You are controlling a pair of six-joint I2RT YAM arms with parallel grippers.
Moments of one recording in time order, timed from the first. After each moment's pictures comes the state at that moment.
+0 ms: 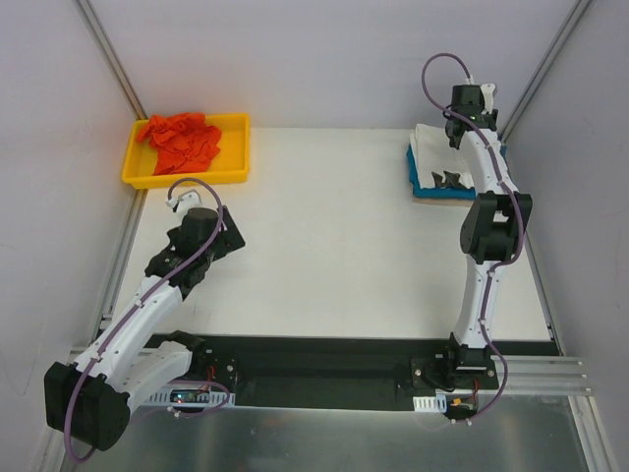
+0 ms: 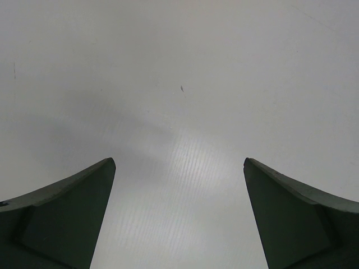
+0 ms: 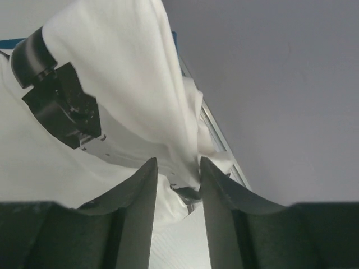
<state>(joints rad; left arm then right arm) -0.33 0.91 0.68 -0.50 -0.34 -0.61 0.03 2.25 2.18 -0.68 0.75 0.01</state>
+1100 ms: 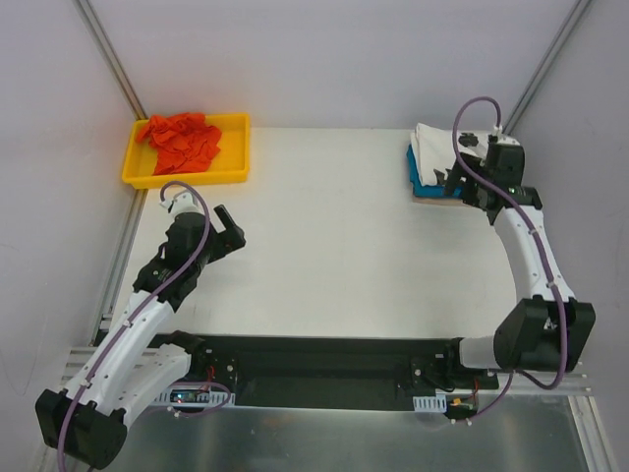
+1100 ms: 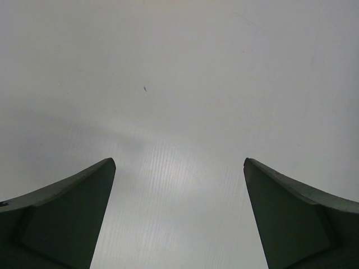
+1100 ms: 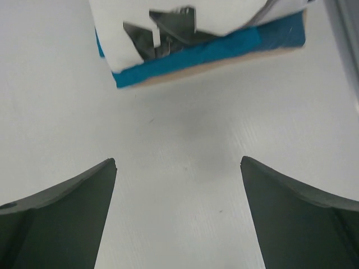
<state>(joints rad) -0.33 0.78 0.69 -0.50 -0.24 -0.63 -0.04 1.40 1.28 -0.58 0.10 0.22</state>
